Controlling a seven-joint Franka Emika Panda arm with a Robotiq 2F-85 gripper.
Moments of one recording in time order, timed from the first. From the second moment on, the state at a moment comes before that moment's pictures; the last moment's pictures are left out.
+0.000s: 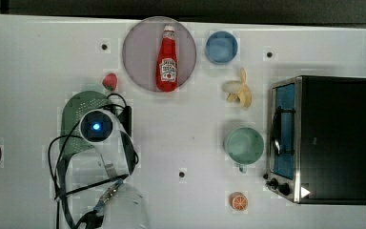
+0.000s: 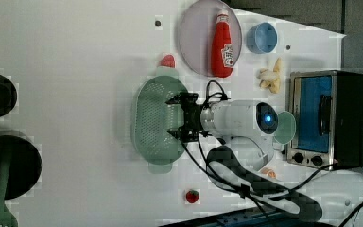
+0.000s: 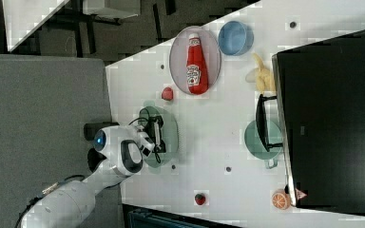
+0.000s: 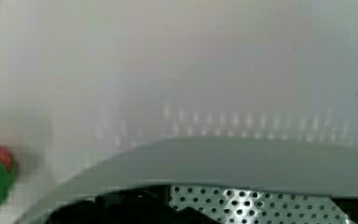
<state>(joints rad) 0.19 0.54 0.24 -2.24 0.04 1.22 1.14</state>
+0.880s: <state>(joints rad) 0.17 0.46 0.10 -2.37 0.02 1.23 1.06</state>
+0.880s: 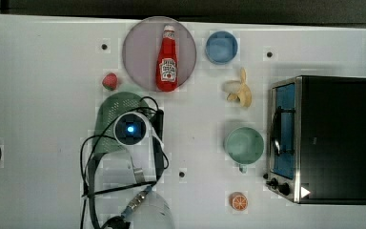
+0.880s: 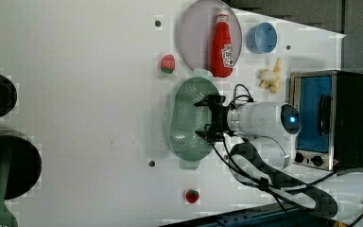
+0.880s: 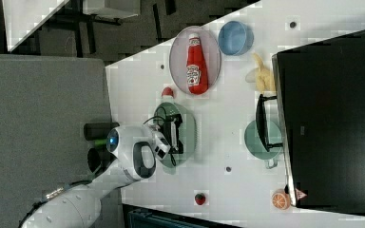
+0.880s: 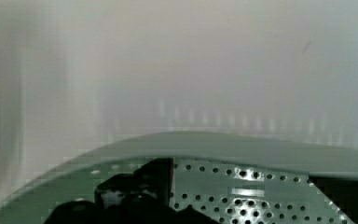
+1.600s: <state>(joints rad) 0.13 0.42 -0.09 -2.43 0.03 1.23 0.87</state>
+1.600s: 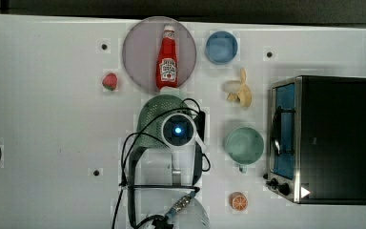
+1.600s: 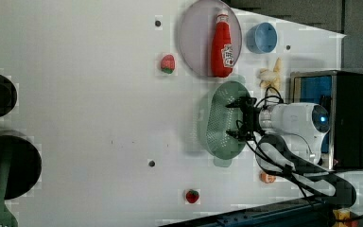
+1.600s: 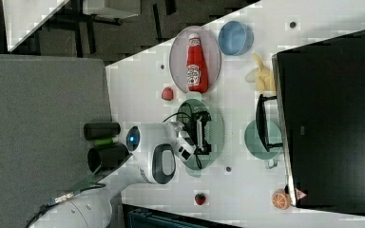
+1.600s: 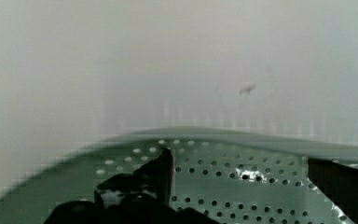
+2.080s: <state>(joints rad) 0.12 0.43 -0.26 -2.42 0.03 1.23 0.72</state>
